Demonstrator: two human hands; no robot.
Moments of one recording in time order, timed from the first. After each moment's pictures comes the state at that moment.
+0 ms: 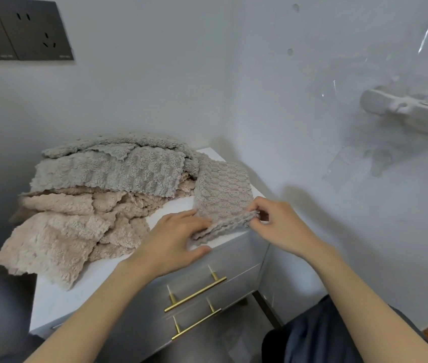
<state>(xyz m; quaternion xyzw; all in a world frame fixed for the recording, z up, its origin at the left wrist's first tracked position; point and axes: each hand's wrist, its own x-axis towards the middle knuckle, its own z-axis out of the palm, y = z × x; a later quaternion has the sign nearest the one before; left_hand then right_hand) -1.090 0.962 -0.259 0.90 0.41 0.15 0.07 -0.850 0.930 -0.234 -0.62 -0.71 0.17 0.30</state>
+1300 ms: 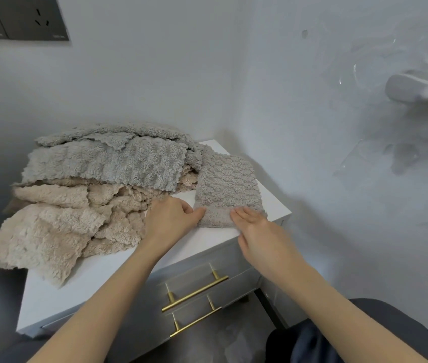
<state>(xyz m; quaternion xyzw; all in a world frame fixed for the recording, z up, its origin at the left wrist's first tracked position) -1.070 0.987 -0.254 0.71 0.63 0.25 0.20 -0.887 0.926 -0.263 -0.61 -0.79 -0.02 0.07</state>
